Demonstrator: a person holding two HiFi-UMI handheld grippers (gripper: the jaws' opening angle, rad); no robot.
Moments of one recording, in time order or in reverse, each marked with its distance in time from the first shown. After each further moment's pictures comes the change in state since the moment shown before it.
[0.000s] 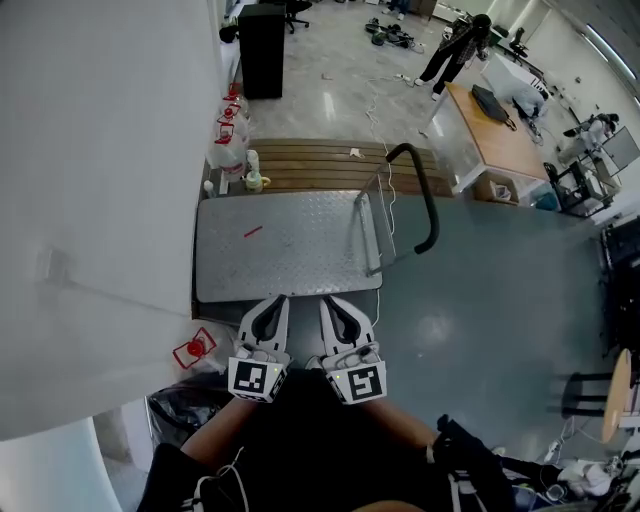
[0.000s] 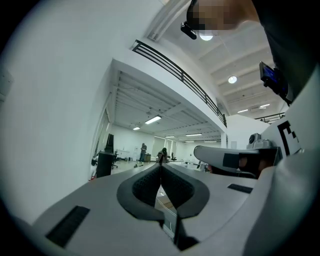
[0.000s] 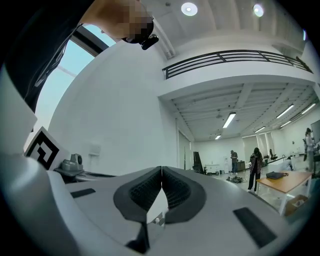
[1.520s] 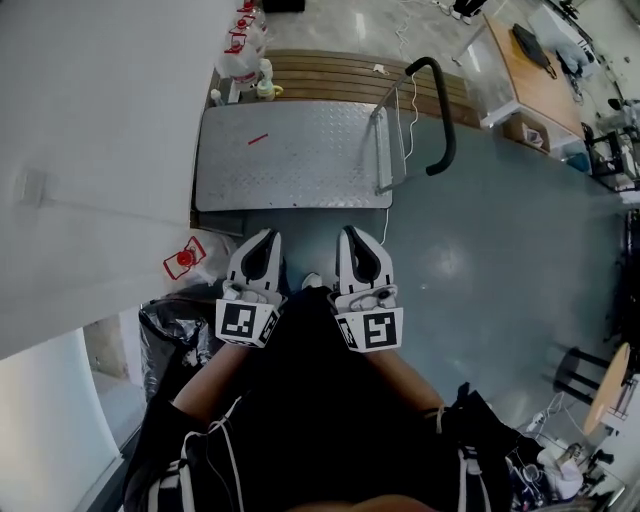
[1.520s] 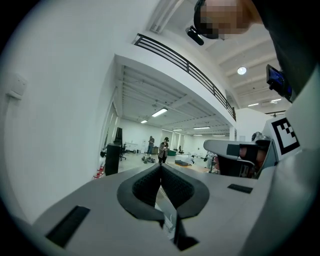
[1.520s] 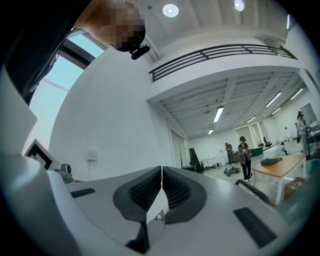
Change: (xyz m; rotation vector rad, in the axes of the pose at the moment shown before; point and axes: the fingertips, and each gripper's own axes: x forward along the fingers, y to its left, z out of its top) left arm -0.011 -0.063 -0.037 -0.010 0.074 0.100; right arm -0.073 -0.069 -0.006 0.122 -0.012 -0.042
